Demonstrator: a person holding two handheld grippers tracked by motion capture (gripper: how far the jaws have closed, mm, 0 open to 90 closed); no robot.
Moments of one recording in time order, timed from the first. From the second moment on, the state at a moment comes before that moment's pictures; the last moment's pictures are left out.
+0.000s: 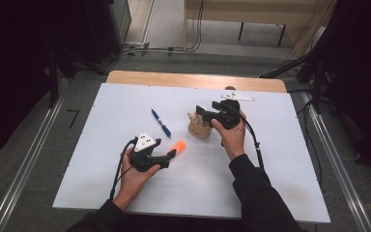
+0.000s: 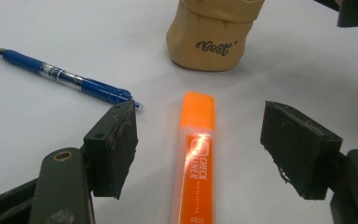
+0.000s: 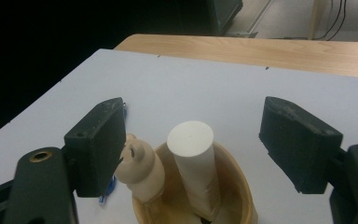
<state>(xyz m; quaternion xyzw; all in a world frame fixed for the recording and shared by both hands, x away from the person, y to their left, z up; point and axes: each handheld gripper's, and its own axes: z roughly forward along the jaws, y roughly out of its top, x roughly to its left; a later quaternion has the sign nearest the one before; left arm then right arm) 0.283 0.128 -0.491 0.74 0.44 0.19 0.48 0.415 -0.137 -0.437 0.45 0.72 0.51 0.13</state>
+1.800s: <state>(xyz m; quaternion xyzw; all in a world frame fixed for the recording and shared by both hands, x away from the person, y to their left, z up) 0.292 0.119 -0.502 0.75 0.44 0.19 0.46 0.355 -0.182 -0.441 0.42 0.73 0.51 0.16</state>
